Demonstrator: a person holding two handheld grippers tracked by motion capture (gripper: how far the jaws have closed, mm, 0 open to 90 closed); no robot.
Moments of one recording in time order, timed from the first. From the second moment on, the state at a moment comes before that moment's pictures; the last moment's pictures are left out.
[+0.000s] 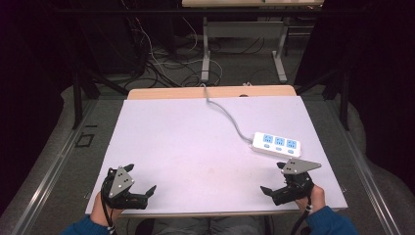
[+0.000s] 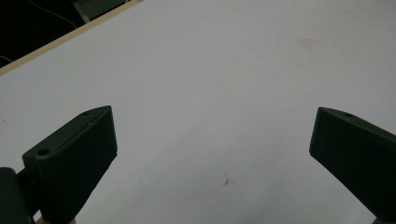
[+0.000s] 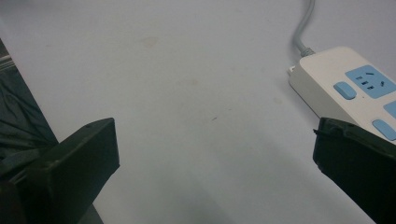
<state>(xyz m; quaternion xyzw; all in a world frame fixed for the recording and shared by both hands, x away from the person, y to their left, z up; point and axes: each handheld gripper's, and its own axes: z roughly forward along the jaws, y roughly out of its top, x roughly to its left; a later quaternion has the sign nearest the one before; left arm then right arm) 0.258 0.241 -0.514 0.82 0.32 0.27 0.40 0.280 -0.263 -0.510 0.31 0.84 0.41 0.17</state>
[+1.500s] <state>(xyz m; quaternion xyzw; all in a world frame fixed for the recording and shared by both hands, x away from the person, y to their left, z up) 0.260 0.240 -0.515 0.82 0.32 0.26 0.39 0.297 -0.268 -0.510 0.35 0.82 0.41 0.18</state>
